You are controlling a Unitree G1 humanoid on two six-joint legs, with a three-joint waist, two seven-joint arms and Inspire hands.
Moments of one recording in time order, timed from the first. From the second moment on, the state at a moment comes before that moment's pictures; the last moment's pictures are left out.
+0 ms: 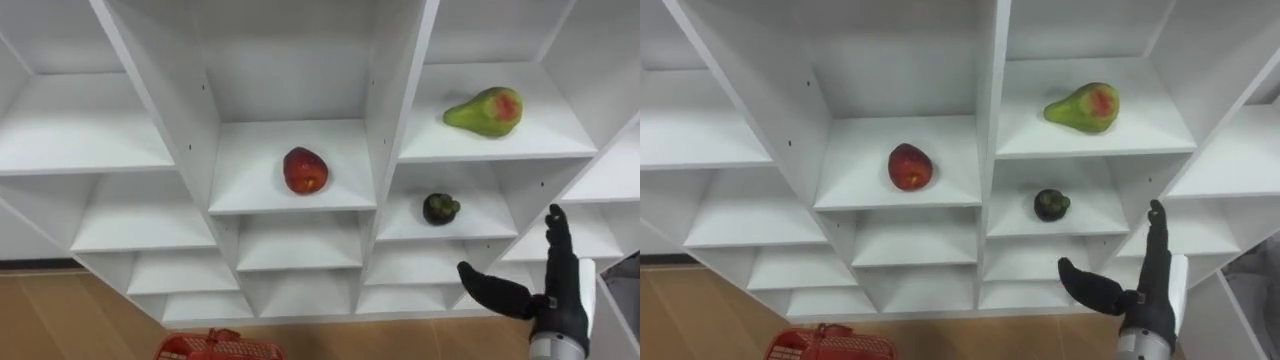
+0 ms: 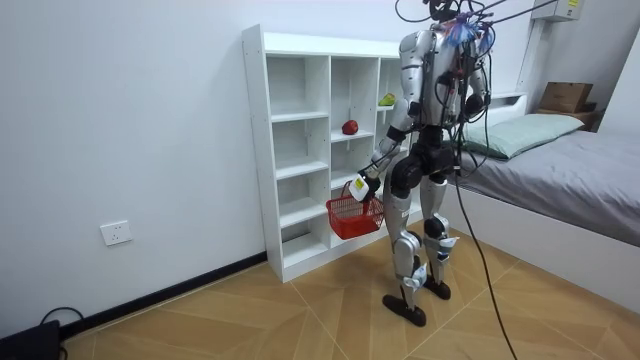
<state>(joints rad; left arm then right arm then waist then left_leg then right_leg) 0.19 0.18 -0.05 1.03 -0.09 -0.19 0.01 0.34 -0.19 0.03 0.23 -0.05 -0.31 -0.52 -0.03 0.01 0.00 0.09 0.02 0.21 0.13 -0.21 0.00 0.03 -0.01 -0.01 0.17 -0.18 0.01</state>
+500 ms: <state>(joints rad) 0.21 0.18 -0.06 1.02 -0.10 -0.19 -0.01 0.34 -0.23 0.04 0.06 -0.10 -0.32 -0.68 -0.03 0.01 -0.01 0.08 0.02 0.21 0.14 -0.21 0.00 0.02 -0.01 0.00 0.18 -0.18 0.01</state>
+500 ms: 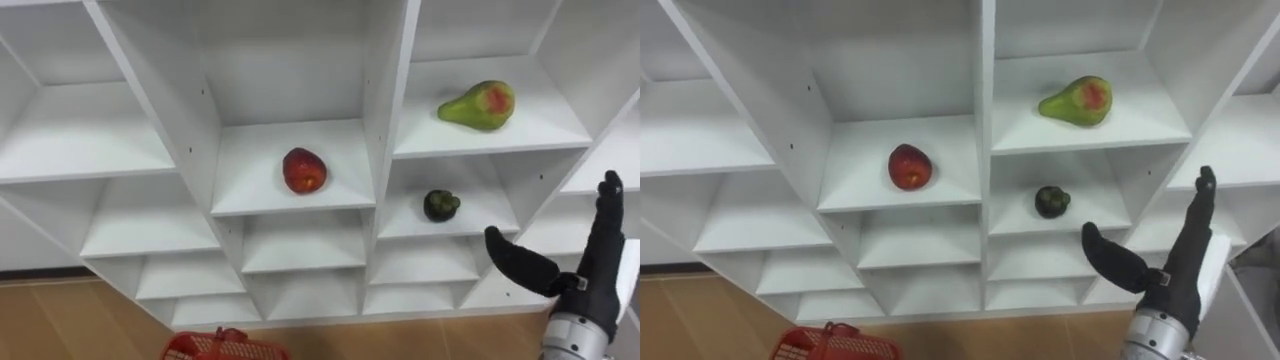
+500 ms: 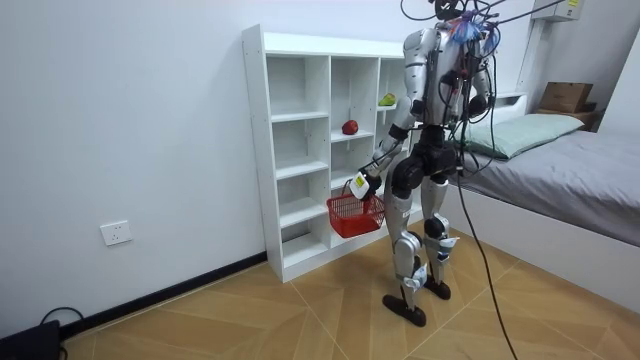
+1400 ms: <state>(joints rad) 0.21 0.18 -0.08 1.03 -0.11 -0.19 -0.03 0.27 -0.26 0.06 -0.11 -0.37 -0.33 -0.67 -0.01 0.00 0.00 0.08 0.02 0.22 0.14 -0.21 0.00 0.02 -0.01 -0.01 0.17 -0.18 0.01</state>
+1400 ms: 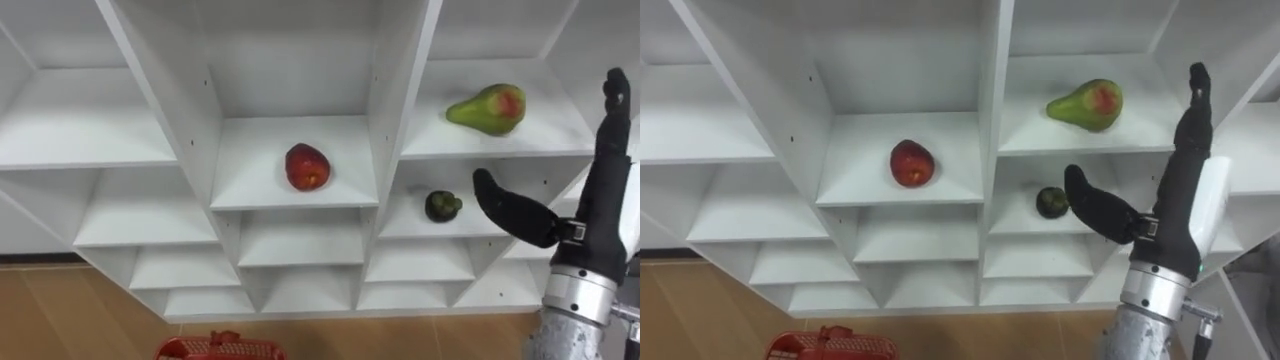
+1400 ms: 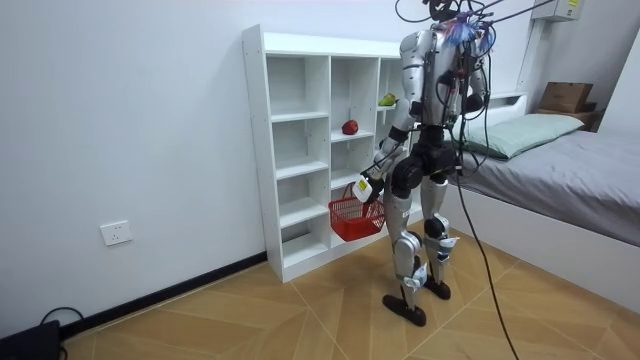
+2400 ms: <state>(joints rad) 0.21 0.23 -0.05 1.02 -0.07 -0.17 -0.08 0.18 -0.35 -0.01 -0.10 -0.13 -0.32 -0.50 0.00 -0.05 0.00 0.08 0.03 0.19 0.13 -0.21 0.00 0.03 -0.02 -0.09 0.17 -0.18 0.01</state>
